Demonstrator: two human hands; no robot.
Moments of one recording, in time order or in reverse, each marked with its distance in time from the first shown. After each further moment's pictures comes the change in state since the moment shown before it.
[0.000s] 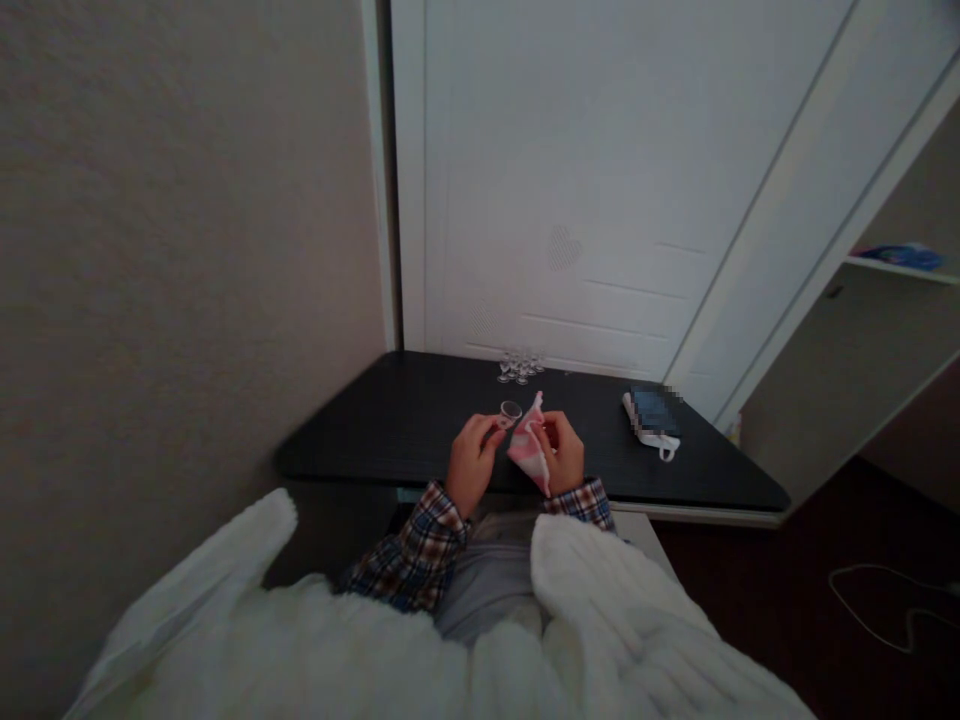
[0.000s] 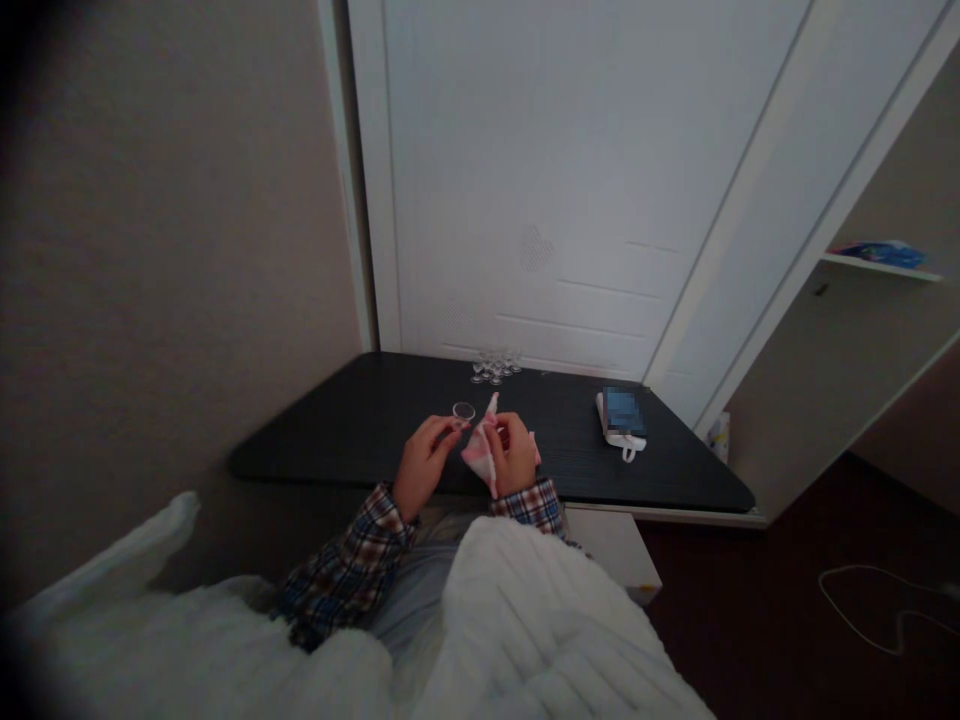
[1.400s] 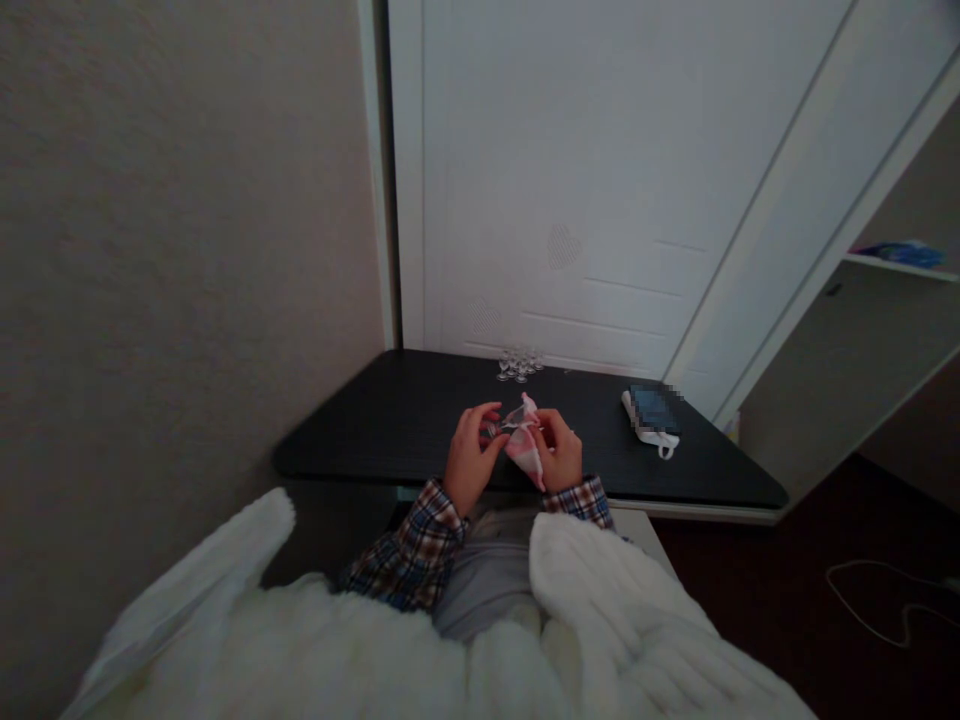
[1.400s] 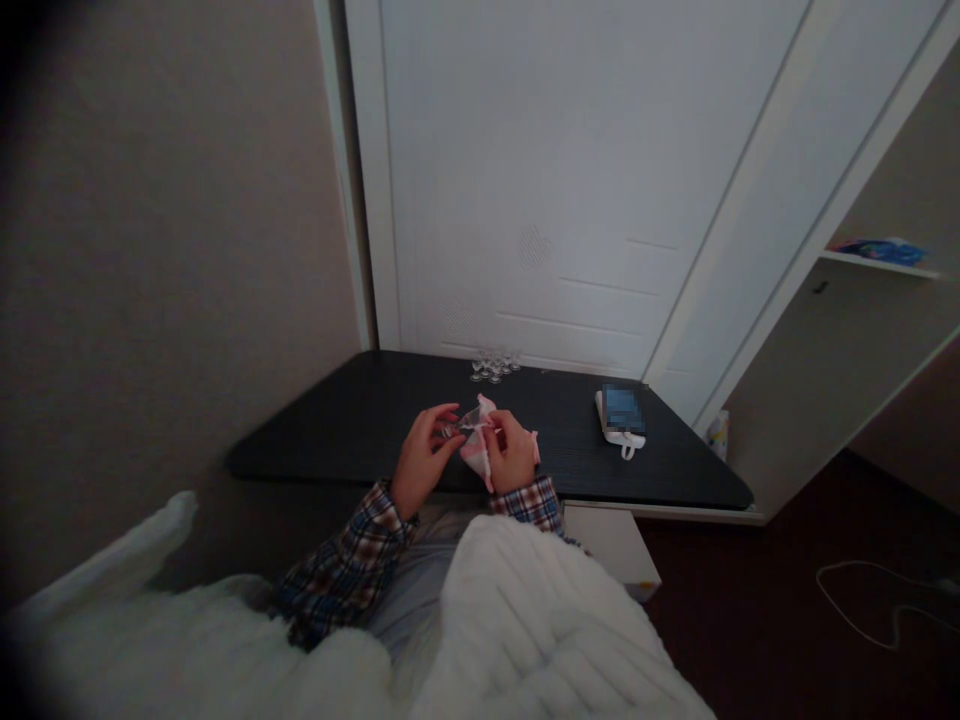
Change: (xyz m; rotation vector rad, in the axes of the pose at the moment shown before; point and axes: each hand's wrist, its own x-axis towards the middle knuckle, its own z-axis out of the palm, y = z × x) left_hand -0.001 0.002 0.001 -0.111 0.035 -0.063; right_hand 0.002 -0.004 -0.002 -0.055 -0.041 -0.066
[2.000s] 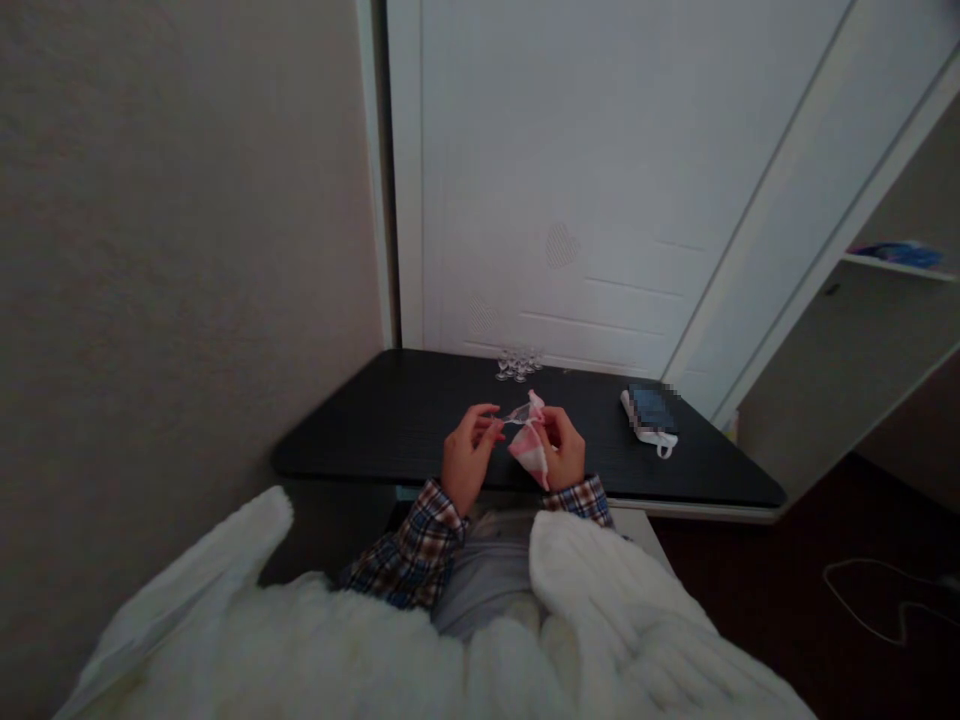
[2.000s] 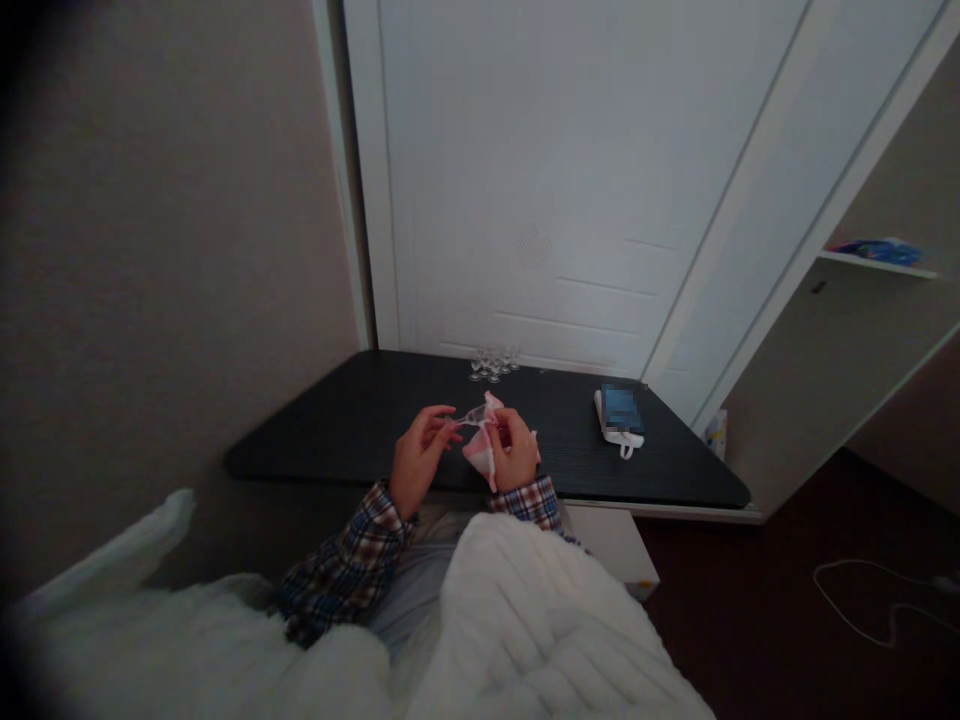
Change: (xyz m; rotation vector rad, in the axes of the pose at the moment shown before) left_hand -0.002 0.007 -0.002 -0.135 0.017 -0.118; right_hand -0.002 0.004 0.000 0.118 0.040 0.062
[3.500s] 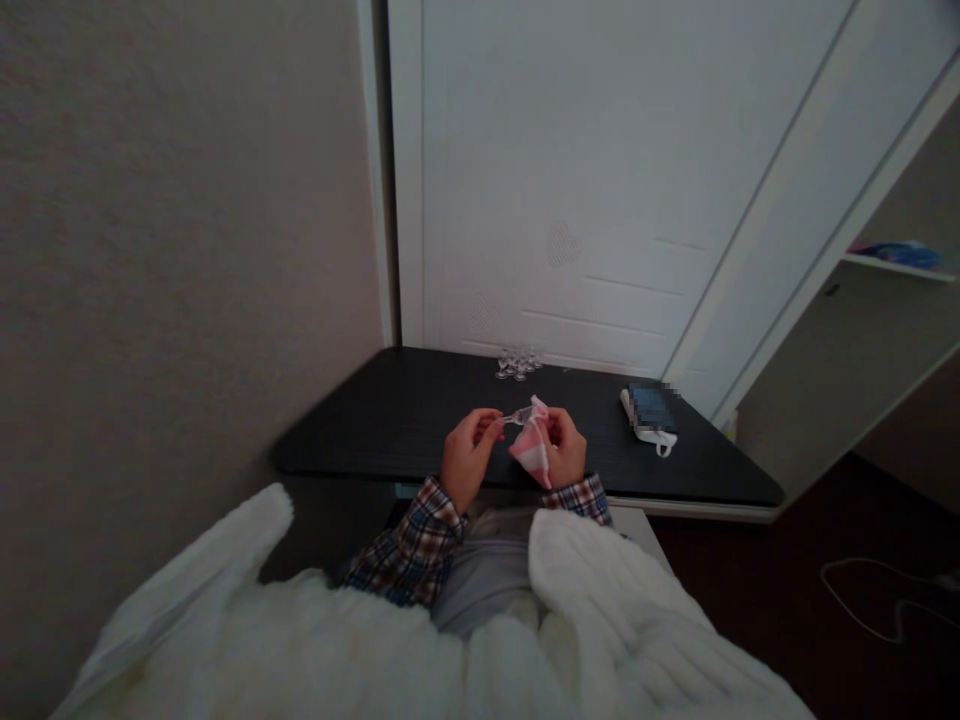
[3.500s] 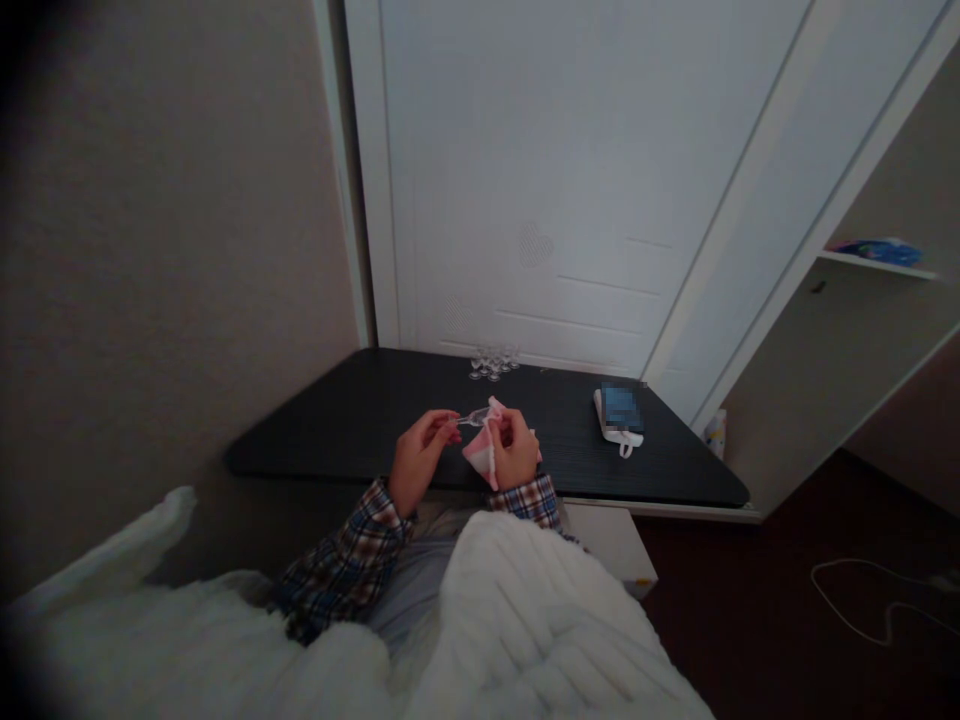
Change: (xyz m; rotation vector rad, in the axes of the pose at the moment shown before) left_hand 0.002 -0.008 0.000 0.047 -0.025 0.017; right_hand 0.000 0.004 0.002 -0.023 0.086 0.086
